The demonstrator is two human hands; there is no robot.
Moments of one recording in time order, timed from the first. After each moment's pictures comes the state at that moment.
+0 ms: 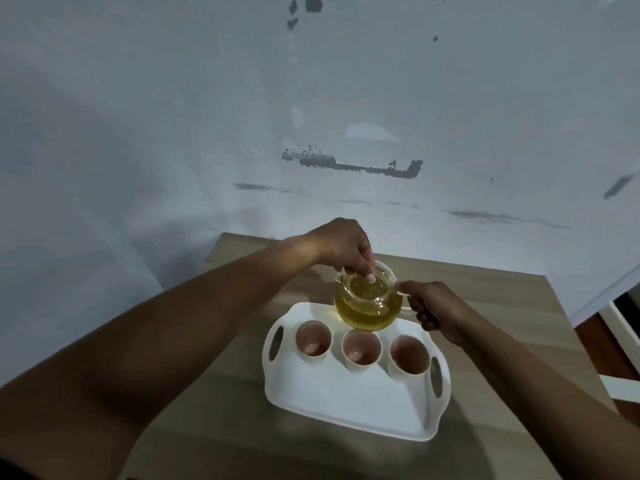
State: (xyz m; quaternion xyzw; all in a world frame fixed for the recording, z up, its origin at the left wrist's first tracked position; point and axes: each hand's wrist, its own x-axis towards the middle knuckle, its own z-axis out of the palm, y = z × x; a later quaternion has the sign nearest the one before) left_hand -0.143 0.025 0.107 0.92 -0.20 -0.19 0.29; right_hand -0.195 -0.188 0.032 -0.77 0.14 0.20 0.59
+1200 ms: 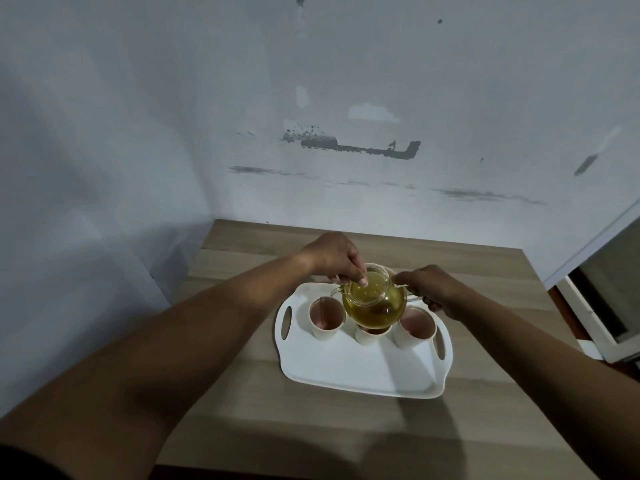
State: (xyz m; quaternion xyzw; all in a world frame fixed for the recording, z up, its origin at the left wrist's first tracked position) left_hand -0.176 0.073 0.047 0.88 -0.18 -0.23 0.39; right_hand -0.227 -0.144 0.038 -0.85 0.18 0.19 0.46
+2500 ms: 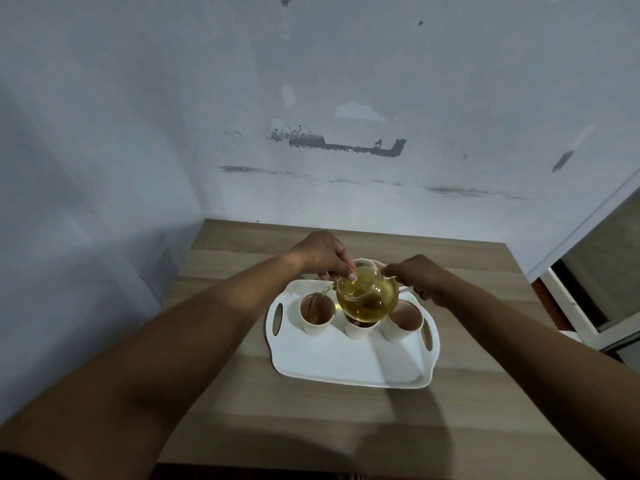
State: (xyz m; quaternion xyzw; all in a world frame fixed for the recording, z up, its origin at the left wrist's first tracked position) left_hand -0.180 0.071 0.041 0.87 -0.15 -0.22 0.41; right_hand -0.231 -0.142 0.053 -0.86 0.18 0.18 0.43
